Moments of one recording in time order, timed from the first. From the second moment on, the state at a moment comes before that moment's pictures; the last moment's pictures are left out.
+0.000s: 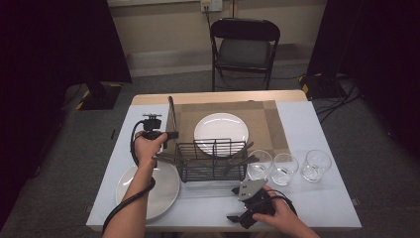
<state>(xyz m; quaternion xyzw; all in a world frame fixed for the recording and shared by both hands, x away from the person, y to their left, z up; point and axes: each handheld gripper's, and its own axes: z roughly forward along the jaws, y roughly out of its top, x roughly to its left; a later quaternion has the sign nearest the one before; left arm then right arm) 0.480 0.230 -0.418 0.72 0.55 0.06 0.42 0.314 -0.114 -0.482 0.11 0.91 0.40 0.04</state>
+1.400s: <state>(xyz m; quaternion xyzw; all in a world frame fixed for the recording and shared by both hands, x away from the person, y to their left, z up) 0.477 0.228 -0.456 0.71 0.58 0.04 0.40 0.314 -0.114 -0.481 0.11 0.91 0.40 0.04</state>
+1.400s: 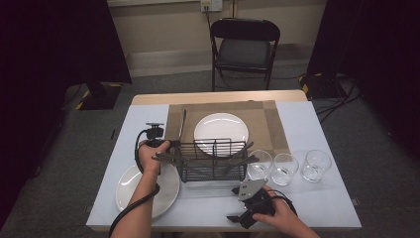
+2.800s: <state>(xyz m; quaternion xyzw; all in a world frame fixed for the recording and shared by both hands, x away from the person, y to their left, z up) 0.465 0.224 -0.466 0.72 0.59 0.03 0.38 0.314 -0.114 -0.481 0.11 0.91 0.40 0.04</state>
